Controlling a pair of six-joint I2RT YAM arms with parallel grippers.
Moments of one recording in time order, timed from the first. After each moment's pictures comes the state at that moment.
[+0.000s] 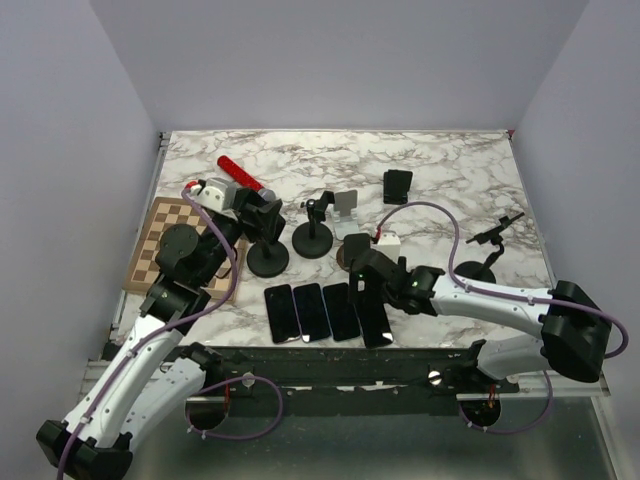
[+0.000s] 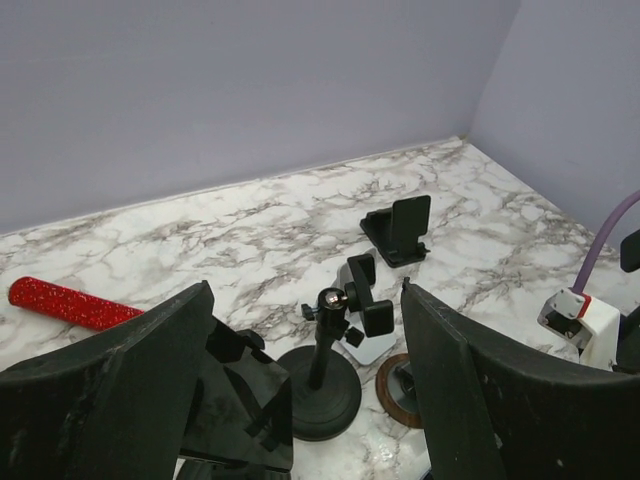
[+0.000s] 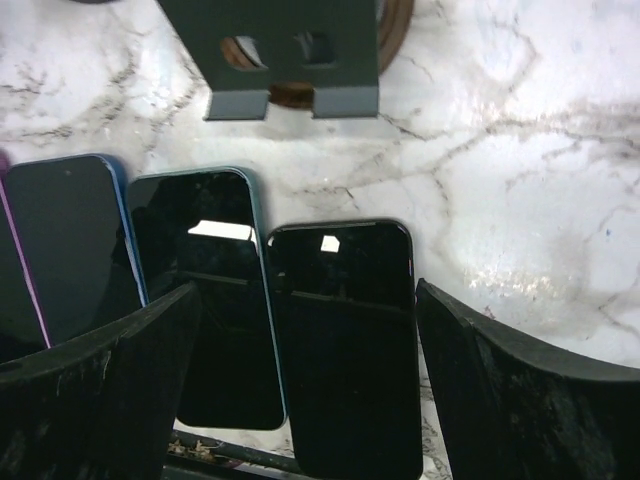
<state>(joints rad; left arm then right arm) -0.47 0.71 0.75 0.09 0.05 -0.13 1.02 1.33 0.76 -0.41 0.43 0.85</state>
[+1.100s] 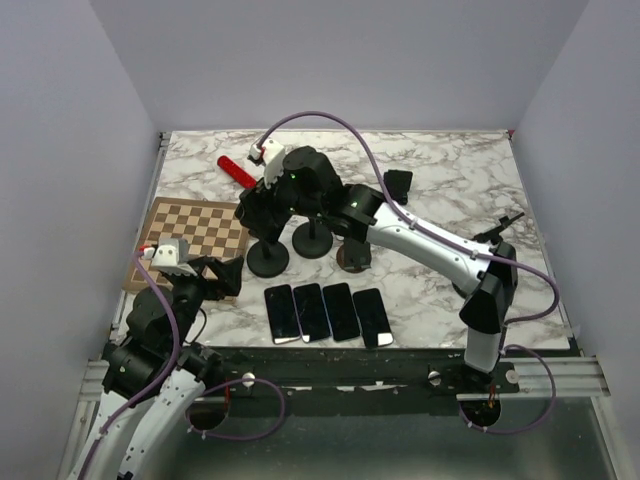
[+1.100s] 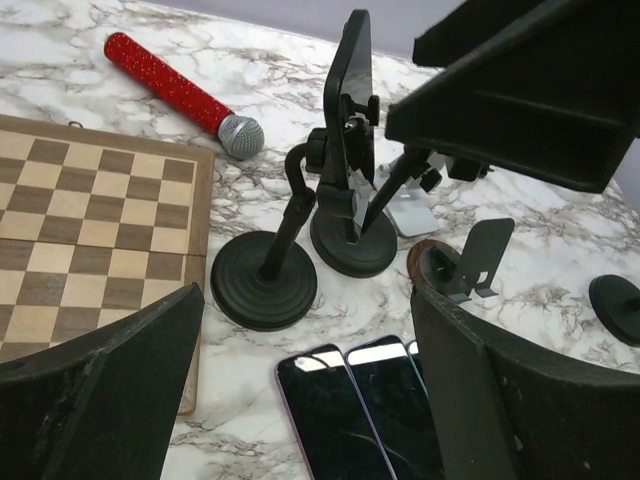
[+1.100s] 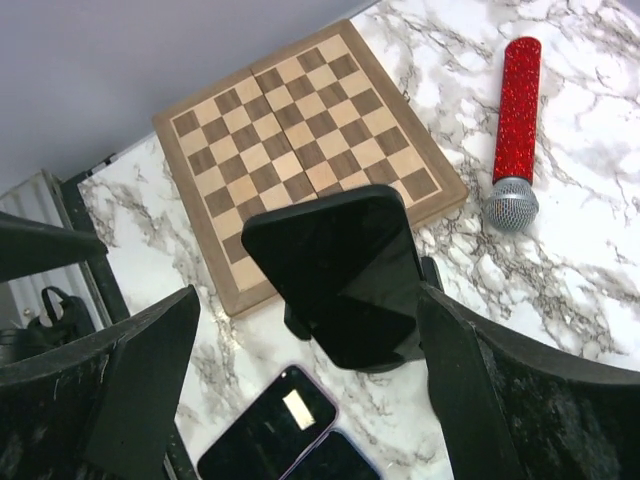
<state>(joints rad) -0.47 0.19 0.66 -0.57 -0.22 -0.37 1.01 1.83 1.83 -0.36 -0.06 0.10</state>
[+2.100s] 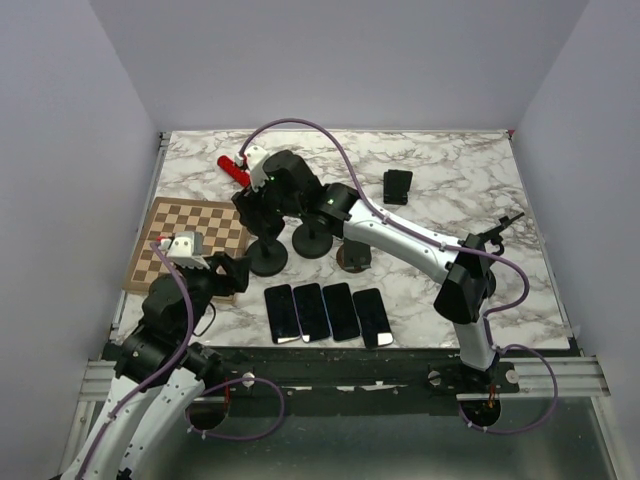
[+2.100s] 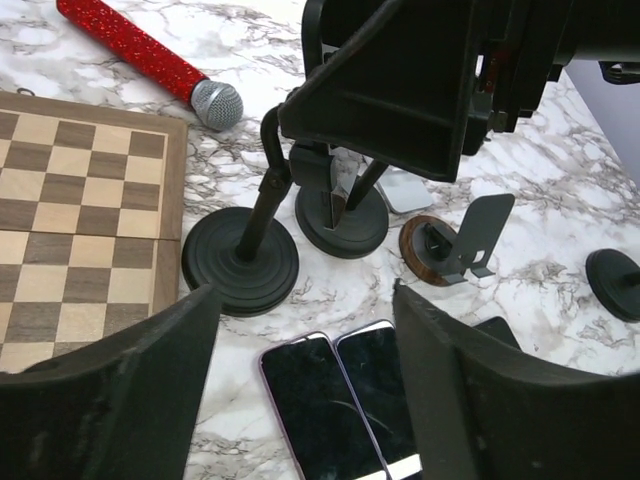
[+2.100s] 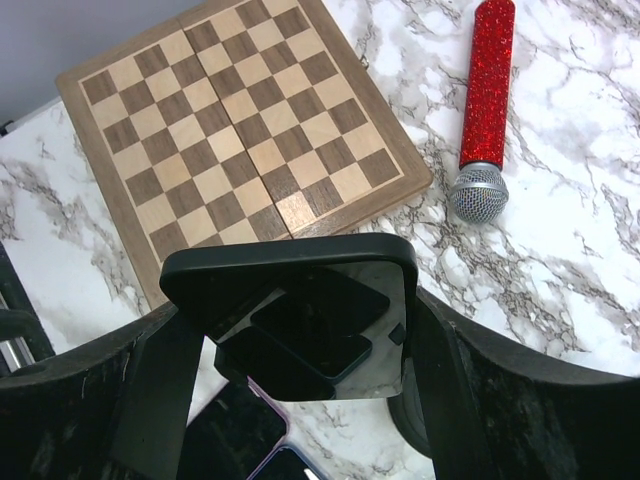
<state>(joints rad) -0.47 0.26 0.60 -0.52 -0.17 -0.40 1.01 2.03 2.00 -0.44 0.01 0.01</state>
